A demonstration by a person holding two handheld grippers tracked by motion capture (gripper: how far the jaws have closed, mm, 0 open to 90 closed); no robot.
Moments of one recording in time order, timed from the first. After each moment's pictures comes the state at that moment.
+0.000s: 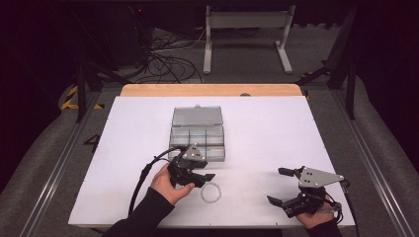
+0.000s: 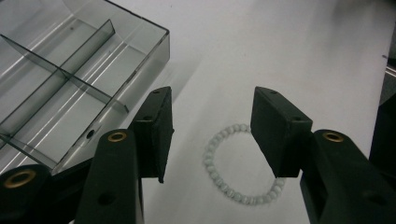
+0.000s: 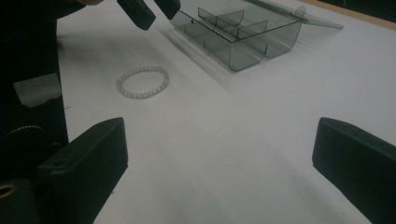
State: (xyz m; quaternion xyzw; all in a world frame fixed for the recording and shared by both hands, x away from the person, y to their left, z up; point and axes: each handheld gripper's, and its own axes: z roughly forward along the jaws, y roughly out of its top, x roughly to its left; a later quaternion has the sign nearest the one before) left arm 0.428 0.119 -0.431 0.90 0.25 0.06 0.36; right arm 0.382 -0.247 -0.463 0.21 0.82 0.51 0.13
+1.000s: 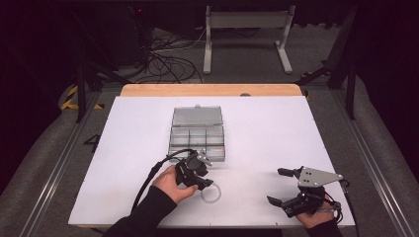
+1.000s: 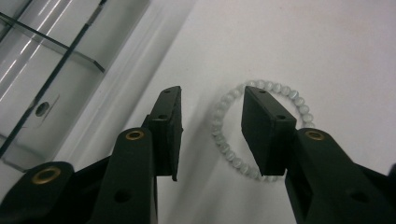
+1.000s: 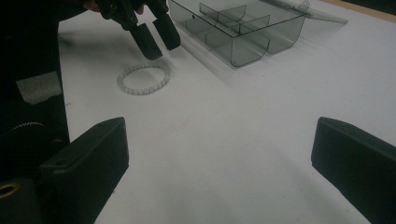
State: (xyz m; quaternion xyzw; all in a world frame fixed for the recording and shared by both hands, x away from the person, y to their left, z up) left arm 0.439 0.102 -0.454 0.94 0.24 0.03 0.25; right arm 0.383 -0.247 -0.465 0.22 0.83 0.50 0.12
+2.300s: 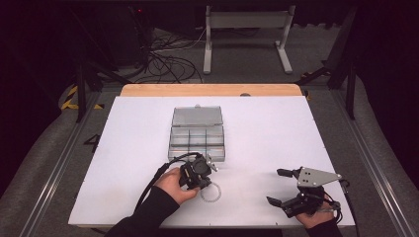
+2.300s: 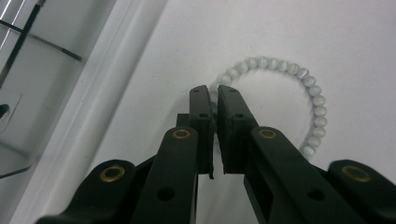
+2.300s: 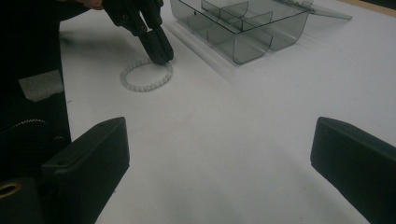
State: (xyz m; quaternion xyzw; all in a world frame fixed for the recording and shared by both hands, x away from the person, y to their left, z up) left arm 0.436 0.089 -0.458 0.95 0.22 0.04 0.19; right arm 0.384 -0.246 -0.466 0.21 0.83 0.50 0.12
